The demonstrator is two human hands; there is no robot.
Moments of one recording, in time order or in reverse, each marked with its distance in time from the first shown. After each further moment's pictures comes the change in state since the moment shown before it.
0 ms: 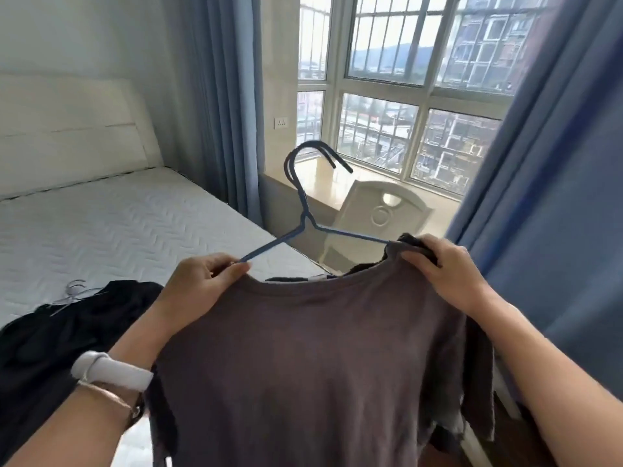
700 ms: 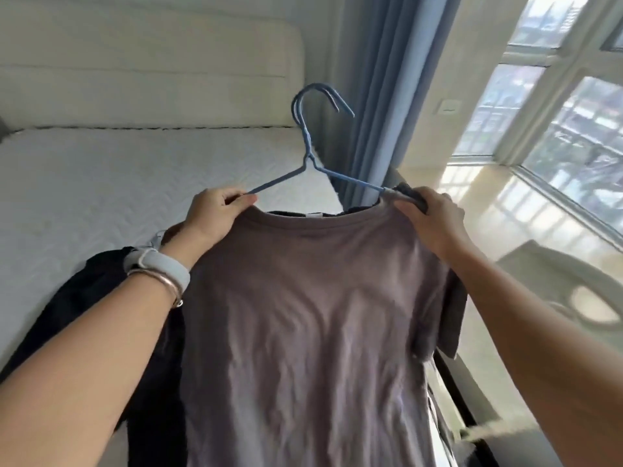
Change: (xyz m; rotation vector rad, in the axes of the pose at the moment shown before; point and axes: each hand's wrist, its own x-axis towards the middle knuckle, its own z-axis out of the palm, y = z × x) left_hand 0.344 -0.136 -0.009 0.179 0.572 -0.478; right_hand 0.471 -0.031 0.242 0.217 -0.281 -0.327
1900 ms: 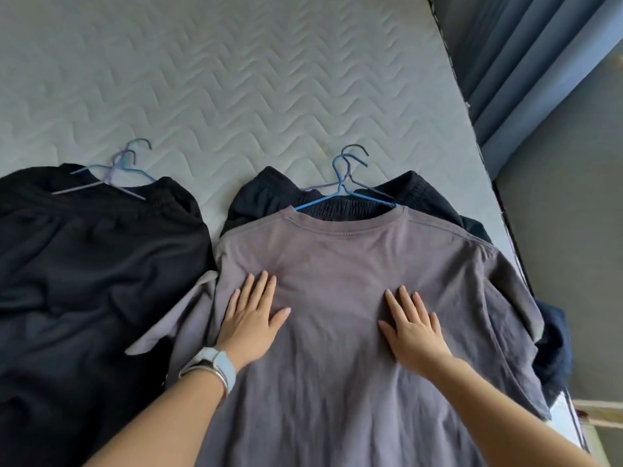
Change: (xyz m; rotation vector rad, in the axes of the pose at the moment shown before) left_hand 0.073 -0.432 0.308 0.627 -0.533 -0.370; right_hand 0.067 0.226 0.510 -0.406 -0.958 0.061
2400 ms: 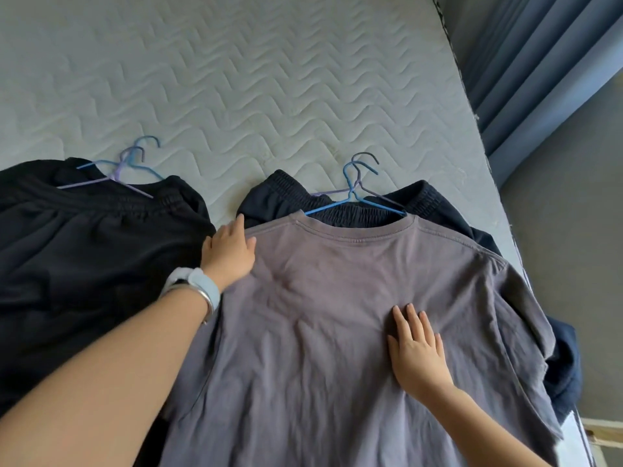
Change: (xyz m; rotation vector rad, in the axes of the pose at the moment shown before) left_hand 0.069 -0.023 -0.093 -0.187 0.120 -0.196; right_hand -0.012 -0.018 0.012 0.003 0.092 0.072
